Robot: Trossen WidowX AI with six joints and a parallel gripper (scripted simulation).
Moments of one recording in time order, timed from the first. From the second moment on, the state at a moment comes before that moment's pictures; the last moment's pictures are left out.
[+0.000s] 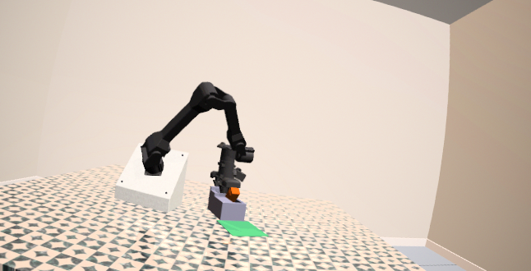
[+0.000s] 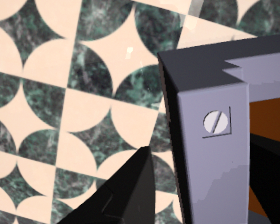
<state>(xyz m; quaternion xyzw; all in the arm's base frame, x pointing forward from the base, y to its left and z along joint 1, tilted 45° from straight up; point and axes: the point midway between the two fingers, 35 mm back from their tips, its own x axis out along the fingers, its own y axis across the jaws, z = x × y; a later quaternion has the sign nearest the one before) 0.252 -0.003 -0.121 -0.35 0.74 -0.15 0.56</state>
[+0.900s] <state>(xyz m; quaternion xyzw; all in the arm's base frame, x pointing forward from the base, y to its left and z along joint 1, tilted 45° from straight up) 0.250 0.015 -0.114 -0.36 0.74 -0.15 0.55</state>
